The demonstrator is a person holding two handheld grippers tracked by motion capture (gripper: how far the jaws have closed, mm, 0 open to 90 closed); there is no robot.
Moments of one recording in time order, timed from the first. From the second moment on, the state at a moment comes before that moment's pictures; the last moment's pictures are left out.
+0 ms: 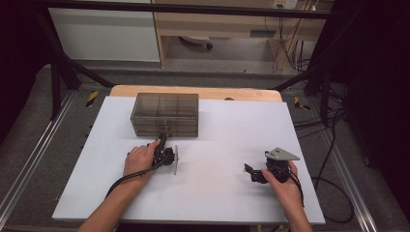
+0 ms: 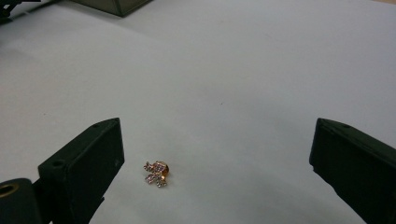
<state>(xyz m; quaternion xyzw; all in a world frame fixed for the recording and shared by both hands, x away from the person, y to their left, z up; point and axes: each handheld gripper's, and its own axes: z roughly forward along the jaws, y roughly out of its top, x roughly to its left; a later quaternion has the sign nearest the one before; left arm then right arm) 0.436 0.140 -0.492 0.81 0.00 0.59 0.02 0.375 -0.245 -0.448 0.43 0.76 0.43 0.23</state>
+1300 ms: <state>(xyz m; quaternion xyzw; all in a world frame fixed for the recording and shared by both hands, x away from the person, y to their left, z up) 0.390 0.143 -0.489 0.82 0.00 0.58 0.03 0.375 -0.242 -0.449 0.43 0.76 0.42 0.22</state>
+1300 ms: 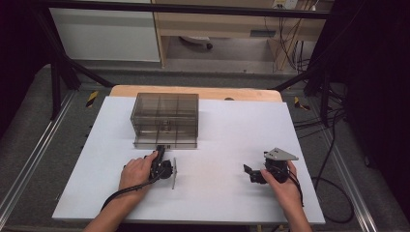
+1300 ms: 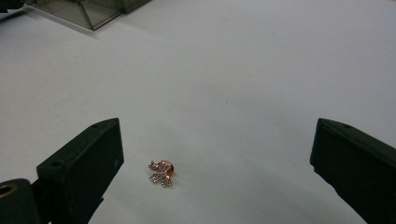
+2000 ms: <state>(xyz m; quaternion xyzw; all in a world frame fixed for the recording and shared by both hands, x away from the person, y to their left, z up) 0.383 0.145 -0.472 0.84 0.03 0.53 0.09 0.375 -0.242 -0.449 0.43 0.77 0.42 0.22</state>
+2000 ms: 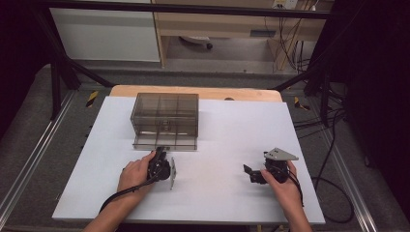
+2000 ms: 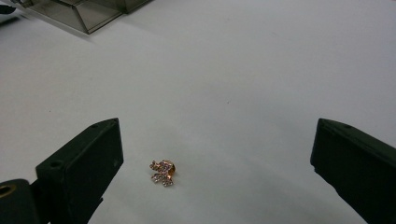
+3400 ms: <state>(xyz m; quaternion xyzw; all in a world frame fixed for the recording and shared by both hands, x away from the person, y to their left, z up) 0.431 0.223 -0.407 0.88 0.21 0.33 0.25 0.375 -0.242 -0.448 0.42 0.77 0.42 0.22</state>
